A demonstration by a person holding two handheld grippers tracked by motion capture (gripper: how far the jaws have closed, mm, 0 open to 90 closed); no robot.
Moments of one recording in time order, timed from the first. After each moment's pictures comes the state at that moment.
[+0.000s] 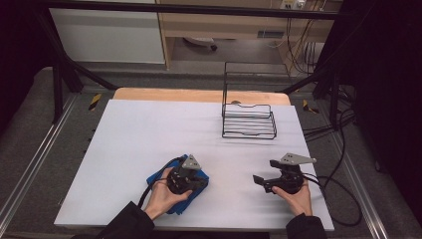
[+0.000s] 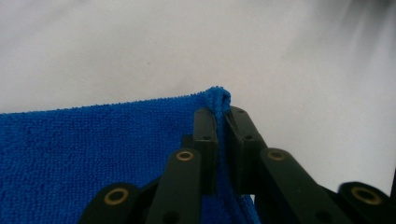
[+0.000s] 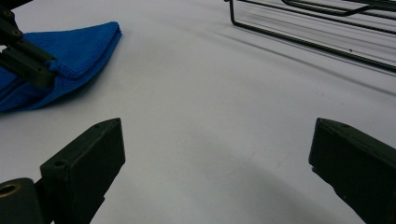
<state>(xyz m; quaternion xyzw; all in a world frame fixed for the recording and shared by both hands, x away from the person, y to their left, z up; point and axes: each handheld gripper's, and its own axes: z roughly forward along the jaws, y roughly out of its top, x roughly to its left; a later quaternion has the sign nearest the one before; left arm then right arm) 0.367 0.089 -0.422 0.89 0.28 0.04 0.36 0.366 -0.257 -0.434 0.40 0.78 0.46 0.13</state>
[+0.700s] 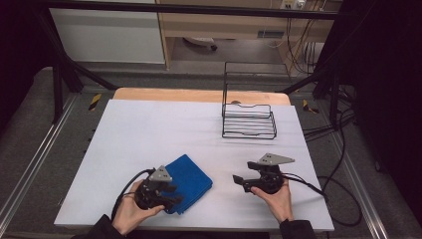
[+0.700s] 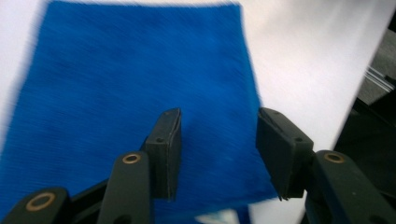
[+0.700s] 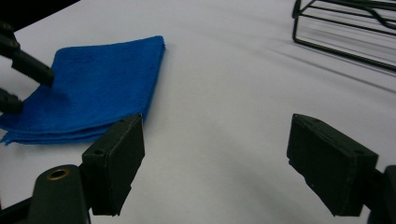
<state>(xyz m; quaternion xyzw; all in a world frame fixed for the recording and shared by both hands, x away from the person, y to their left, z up) 0.325 0.160 -0.414 0.88 0.31 0.03 0.35 0.359 -0.195 -0.423 0.38 0.79 0.47 0.11</state>
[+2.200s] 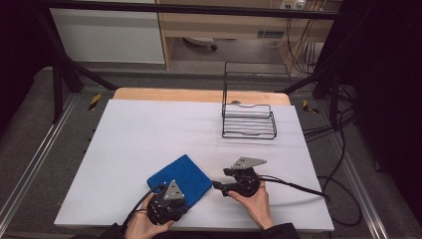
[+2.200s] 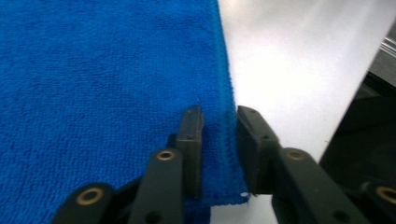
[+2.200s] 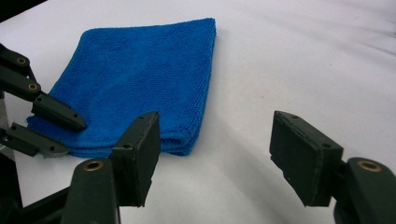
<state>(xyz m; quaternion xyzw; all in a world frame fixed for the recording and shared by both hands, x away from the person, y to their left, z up) 0.295 0.131 -0.439 0.90 0.29 0.08 0.32 0.357 -0.134 -0.434 0.36 0.81 0.45 0.08</state>
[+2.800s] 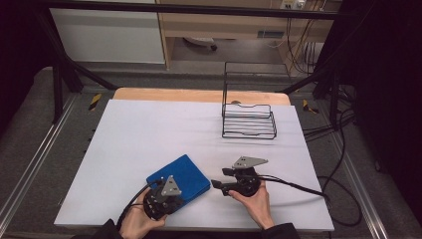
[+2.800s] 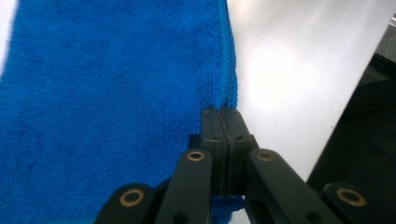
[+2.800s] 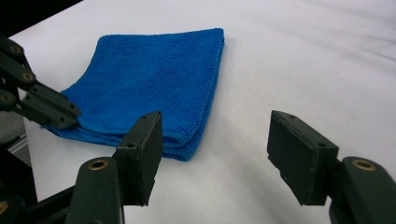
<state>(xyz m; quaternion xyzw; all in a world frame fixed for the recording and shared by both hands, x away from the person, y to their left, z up) 0.303 0.141 -0.414 0.92 0.27 0.08 0.28 0.357 -0.135 -0.430 0.35 0.81 0.47 0.07</state>
